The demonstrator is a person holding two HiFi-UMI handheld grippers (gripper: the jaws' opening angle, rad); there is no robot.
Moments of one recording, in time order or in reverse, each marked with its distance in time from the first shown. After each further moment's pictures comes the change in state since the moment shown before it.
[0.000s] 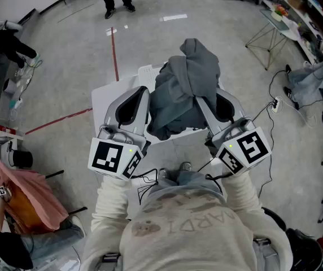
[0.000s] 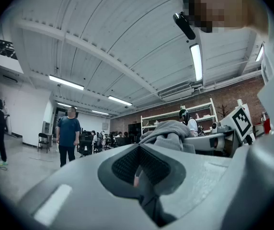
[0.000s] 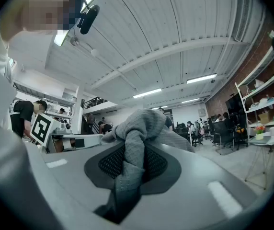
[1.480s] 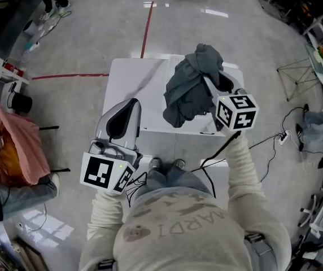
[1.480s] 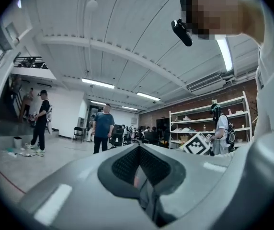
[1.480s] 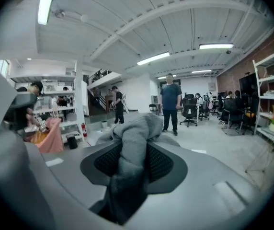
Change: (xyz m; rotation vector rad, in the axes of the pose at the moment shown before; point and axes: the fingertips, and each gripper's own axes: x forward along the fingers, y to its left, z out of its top) left arm -0.055 0.056 -0.026 -0.067 0.058 0.367; right arm 0.155 -0.087 -0.130 -0.015 0.386 0.099
